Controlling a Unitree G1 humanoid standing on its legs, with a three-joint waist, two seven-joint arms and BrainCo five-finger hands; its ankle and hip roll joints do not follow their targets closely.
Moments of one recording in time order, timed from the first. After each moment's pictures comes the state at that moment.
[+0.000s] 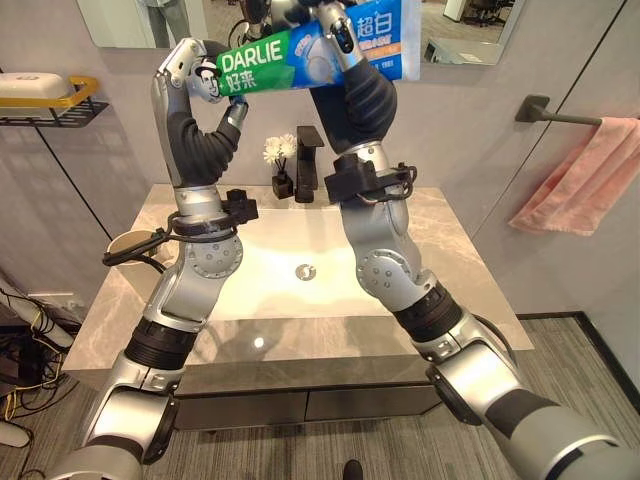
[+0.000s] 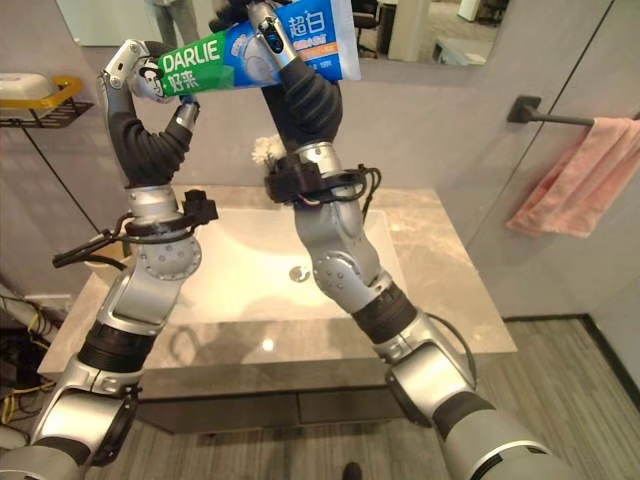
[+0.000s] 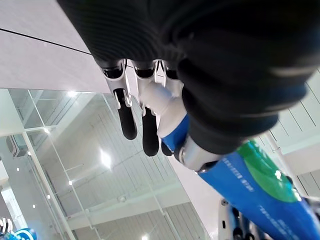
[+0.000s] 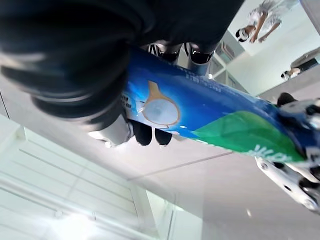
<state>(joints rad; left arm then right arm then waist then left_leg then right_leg) -0.66 0.46 -0.22 -0.04 0.28 -0.15 0.69 -0.97 -0.06 0.44 0.14 0.99 -0.42 -0.16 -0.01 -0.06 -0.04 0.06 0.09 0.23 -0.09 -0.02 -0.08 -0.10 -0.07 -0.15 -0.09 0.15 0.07</state>
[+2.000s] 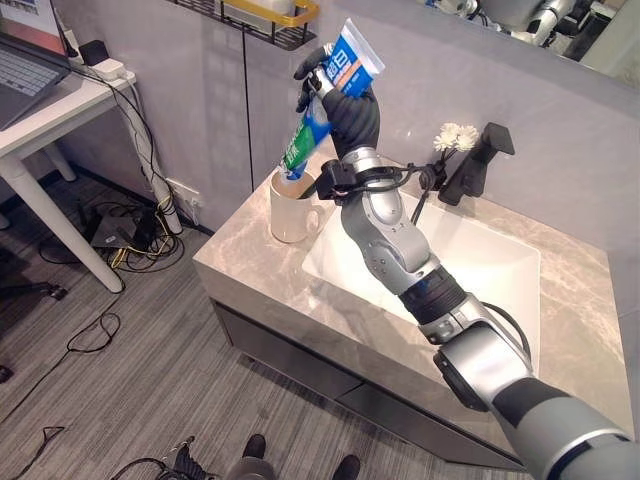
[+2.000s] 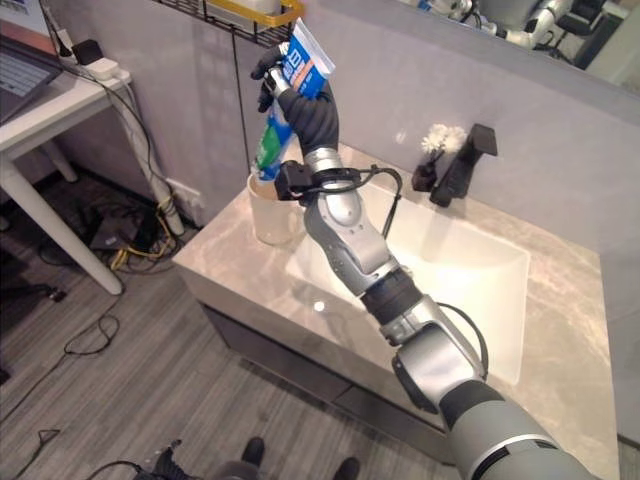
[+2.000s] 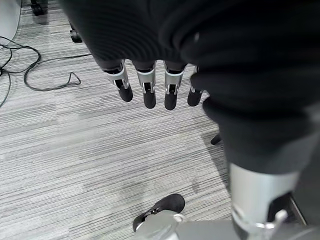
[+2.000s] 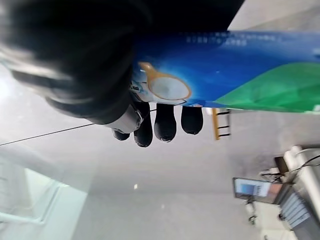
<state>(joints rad) 0.04 0.38 -0.42 1.12 0.29 0.01 0.30 -1.03 -0.12 0.46 0.42 0.67 -0.26 -0.33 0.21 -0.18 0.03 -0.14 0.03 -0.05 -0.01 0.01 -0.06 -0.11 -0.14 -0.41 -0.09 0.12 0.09</state>
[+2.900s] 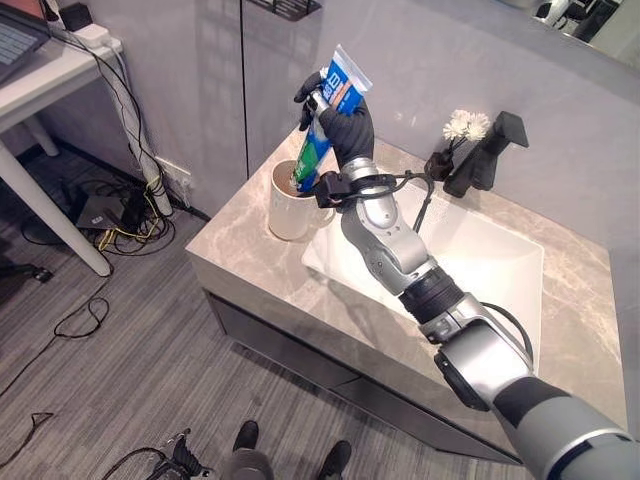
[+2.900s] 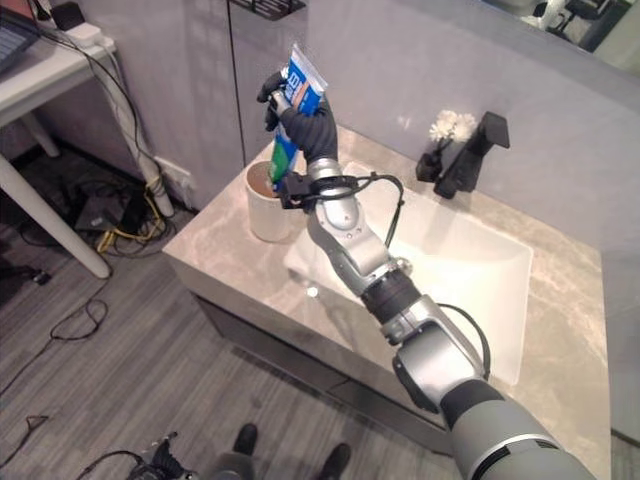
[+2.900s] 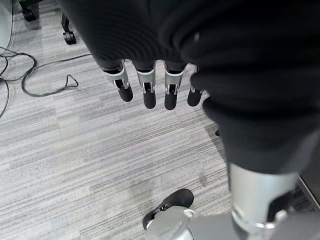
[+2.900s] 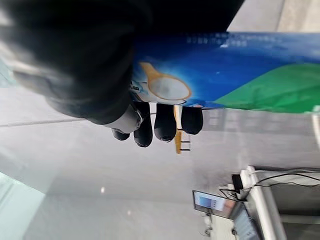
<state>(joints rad) -0.01 0.39 -0.43 1.15 0.29 0.03 0.33 -1.03 -0.13 0.49 0.45 0.58 -0.23 -0.35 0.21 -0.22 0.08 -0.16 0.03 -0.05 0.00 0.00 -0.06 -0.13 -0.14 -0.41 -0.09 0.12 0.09</state>
